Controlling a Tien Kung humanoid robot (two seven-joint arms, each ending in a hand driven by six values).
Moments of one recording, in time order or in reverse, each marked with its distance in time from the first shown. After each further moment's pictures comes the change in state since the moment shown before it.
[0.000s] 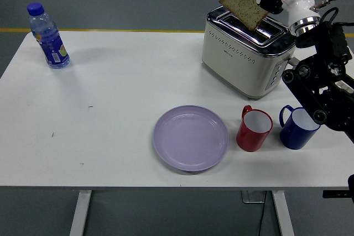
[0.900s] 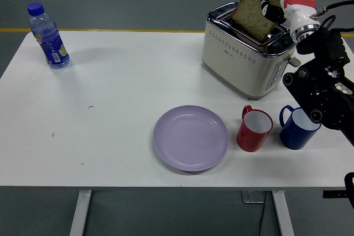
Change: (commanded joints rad) left arm -0.002 -0.001 -0.002 0.000 0.005 0.001 0.002; right arm 0.018 0.022 -0.009 -0.144 -0.046 0.021 -0.028
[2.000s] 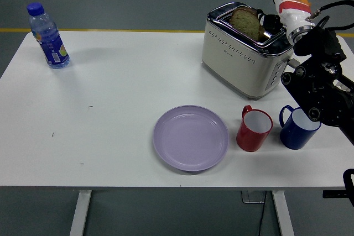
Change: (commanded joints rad) left arm 0.002 0.001 0.001 0.000 -0.001 0.001 0.000; right arm 0.029 0.006 -0.025 -0.040 0.032 0.074 -0.019
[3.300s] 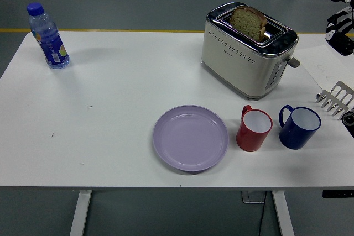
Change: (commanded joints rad) left arm 0.007 -0.003 -0.009 0.000 -0.001 -0.003 -0.009; right arm -0.482 -0.301 0.183 0.534 0.215 -0.158 -0.026
